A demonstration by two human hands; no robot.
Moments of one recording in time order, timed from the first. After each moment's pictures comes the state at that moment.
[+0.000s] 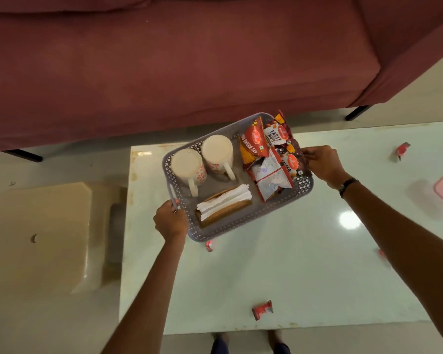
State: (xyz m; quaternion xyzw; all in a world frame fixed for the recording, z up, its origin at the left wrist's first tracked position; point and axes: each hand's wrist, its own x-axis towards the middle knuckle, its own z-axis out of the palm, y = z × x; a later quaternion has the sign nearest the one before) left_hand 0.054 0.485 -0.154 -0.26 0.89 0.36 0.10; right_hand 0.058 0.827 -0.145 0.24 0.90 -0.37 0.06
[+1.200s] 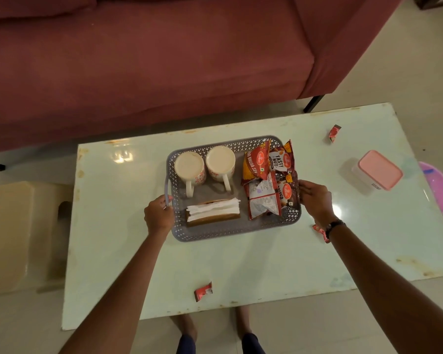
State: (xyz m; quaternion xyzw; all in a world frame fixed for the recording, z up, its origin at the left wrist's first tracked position) left_hand 0.120 0.582 -0.177 -0.13 0.92 0.33 0.16; right_hand 0.238 0.914 -0.194 0.40 0.75 -0.52 0.01
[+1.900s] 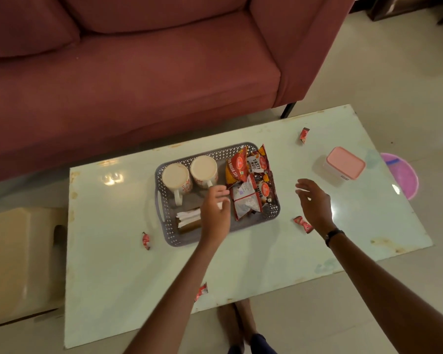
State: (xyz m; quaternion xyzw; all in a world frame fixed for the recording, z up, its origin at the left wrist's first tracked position) left_hand 0.194 0.705 -0.103 0.07 0.84 0.51 0.18; right_hand 0.293 0.923 -0.157 0.39 0.80 -0.44 -0.12
